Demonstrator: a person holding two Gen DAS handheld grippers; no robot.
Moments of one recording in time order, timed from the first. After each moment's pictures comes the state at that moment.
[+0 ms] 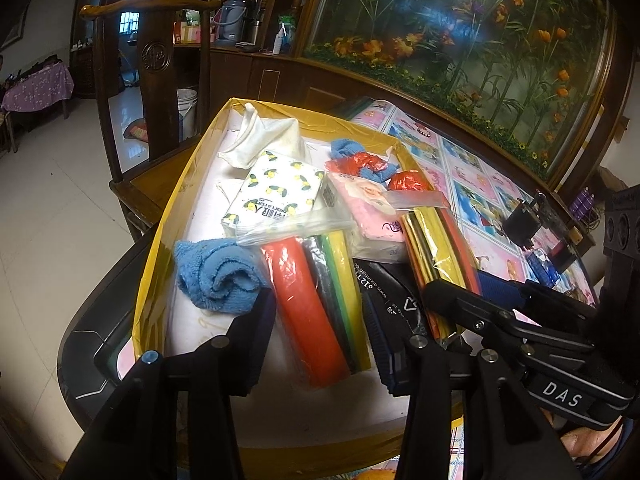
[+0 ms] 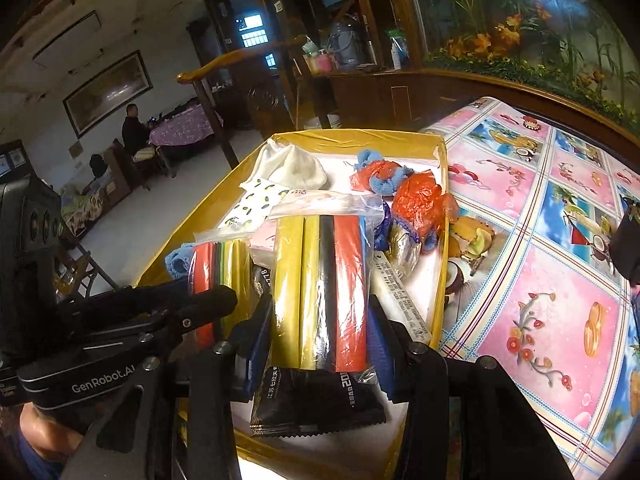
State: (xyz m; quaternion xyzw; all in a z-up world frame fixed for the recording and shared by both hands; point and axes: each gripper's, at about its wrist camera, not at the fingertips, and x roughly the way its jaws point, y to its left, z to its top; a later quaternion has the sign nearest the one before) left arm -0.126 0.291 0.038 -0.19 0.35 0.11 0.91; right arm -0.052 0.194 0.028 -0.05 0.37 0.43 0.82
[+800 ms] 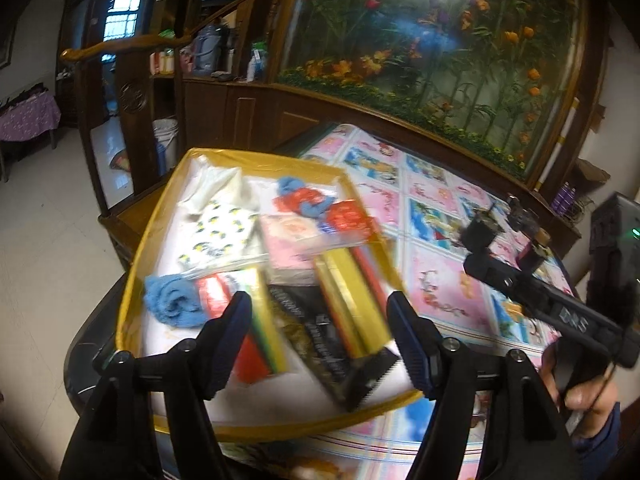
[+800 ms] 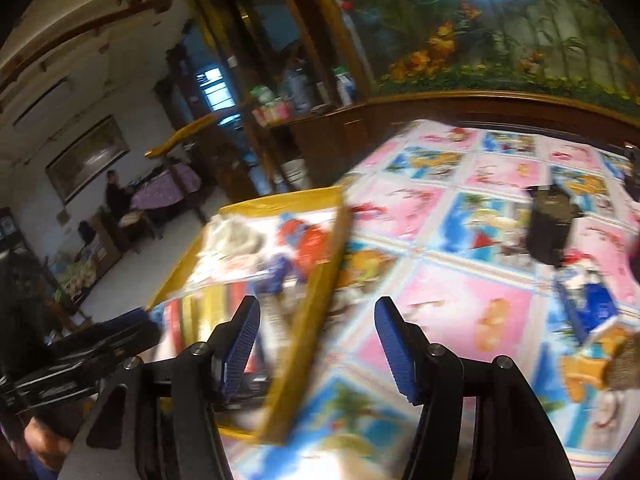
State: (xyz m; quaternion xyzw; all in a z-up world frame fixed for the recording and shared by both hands) left arm -0.129 0.236 0.086 -0.15 0.32 0.08 0.93; right arm -0.014 0.067 0.064 0.05 0.34 0.36 0.87
